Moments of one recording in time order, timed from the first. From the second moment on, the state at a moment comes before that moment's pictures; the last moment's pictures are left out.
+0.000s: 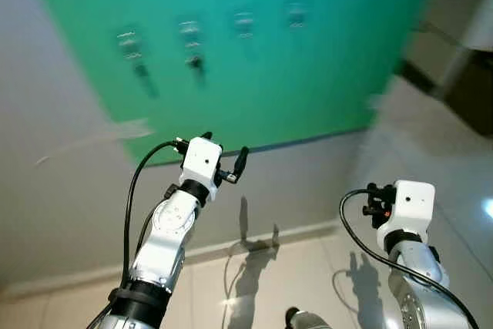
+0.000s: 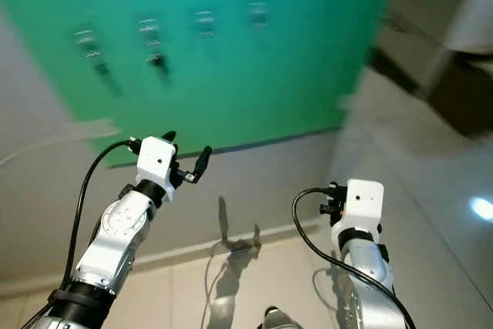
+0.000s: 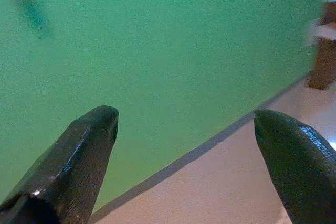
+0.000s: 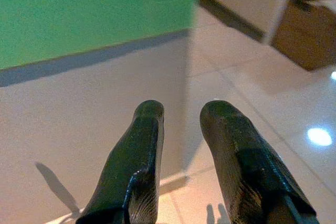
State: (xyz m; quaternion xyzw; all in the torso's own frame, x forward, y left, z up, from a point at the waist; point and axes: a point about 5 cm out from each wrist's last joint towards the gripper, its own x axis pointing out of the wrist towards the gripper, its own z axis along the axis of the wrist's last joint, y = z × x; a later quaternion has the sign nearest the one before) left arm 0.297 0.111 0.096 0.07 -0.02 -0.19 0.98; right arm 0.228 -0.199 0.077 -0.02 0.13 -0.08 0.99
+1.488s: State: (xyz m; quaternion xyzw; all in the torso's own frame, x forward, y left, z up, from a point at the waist) left arm 0.279 0.141 0.105 0.10 -0.02 -0.12 0.99; right arm 0.259 -0.162 0.090 -0.02 0.11 0.01 0.99
